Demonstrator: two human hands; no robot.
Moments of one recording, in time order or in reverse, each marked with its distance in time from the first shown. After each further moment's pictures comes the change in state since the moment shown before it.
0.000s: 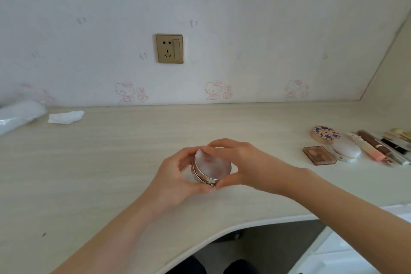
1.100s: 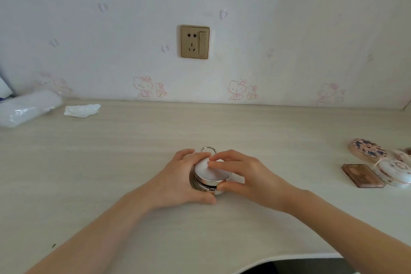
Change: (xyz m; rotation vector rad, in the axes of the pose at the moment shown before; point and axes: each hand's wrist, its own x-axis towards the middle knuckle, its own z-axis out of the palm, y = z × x) left_hand 0.033 -0.035 -0.051 0.527 -0.197 -0.063; right_hand 0.053 0.028 0.051 0.218 0.107 -0.106
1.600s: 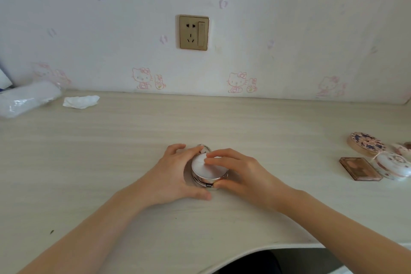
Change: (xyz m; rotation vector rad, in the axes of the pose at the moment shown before) left_hand -0.012 -0.002 0.004 0.096 0.033 -0.017; right_hand -0.010 0.006 0.015 0.048 0.040 -0.022
